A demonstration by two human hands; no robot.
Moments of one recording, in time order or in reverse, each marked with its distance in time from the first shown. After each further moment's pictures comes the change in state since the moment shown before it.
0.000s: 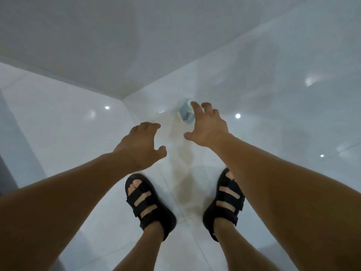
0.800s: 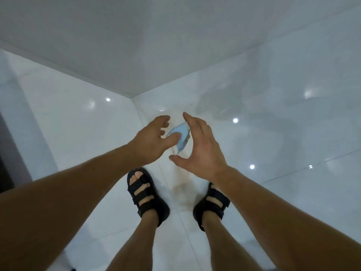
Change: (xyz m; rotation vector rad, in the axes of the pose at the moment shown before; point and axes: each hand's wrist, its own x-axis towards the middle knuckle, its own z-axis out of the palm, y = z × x) left_hand -0.037 0.032 -0.044 -0.636 -0.024 -0.043; right_hand -0.100 -0.030 -0.028 0.473 0.230 -0.407
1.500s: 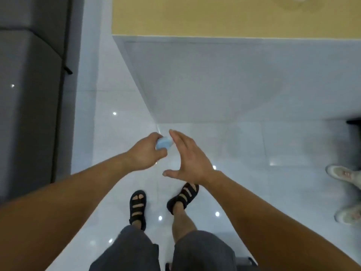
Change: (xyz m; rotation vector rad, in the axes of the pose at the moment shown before) left_hand -0.339 0.137 -0.117 -0.124 0.232 0.005; right_hand -0.112 -0.312 -0.183 -0.395 -0.384 -0.350
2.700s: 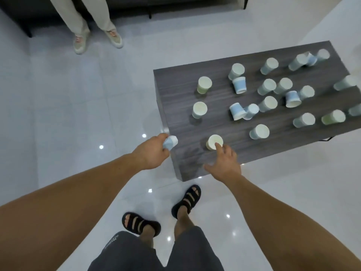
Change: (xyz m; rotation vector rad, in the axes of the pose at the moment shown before) left_hand -0.376 -0.047 0.385 1.292 -0.992 1.145; right_hand -0.557 -0.254 0.403 0.743 0.871 2.014
